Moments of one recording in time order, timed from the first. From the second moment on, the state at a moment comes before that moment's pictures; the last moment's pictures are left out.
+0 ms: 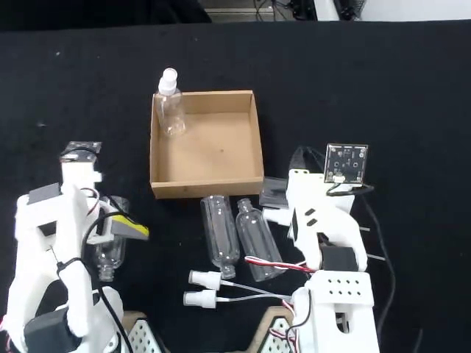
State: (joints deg) left arm -24.9 -28.1 54.8 63.1 -23.3; right arm 2.3 -68.7 85.8 15.3 0.3
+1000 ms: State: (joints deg) left arm -35.0 -28.1 49.4 61.4 2.9; right arm 2.3 -68.7 85.8 15.3 0.3
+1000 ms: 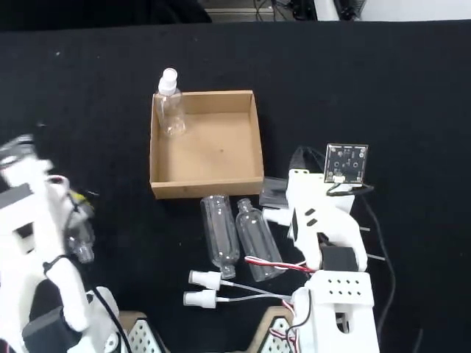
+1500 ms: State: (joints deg) left arm -47.4 -28.1 51.7 61.6 21.5; right arm 2.3 -68.7 85.8 15.3 0.3
